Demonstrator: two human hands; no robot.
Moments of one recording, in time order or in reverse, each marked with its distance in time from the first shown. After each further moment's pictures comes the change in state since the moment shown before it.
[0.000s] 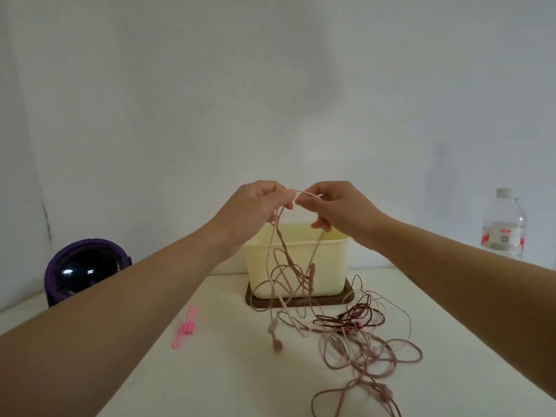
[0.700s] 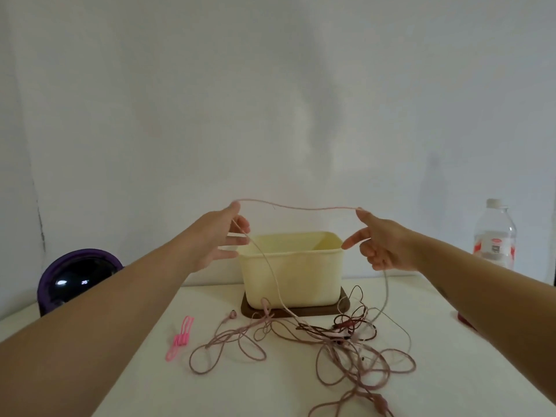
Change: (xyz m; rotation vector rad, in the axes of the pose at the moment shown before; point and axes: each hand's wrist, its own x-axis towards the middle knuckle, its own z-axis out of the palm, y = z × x) left_hand 0.010 -0.033 -0.030 -0.140 0.131 -0.481; right_hand -0.008 0.057 -0.060 0.148 -0.098 0.614
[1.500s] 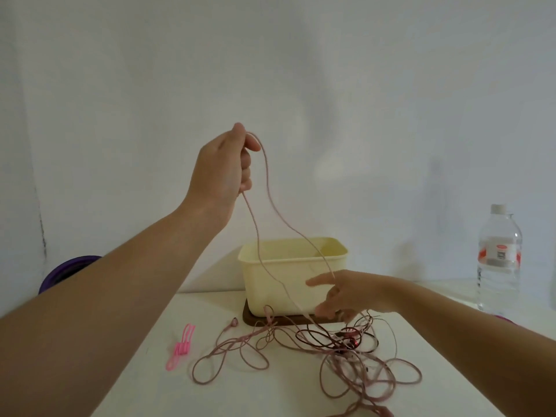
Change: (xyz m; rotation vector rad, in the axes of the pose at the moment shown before) left_hand -0.028 0.076 0.015 -0.339 0.119 0.604; right_hand 0.006 0.031 0.057 -0.526 -0.339 -0.153
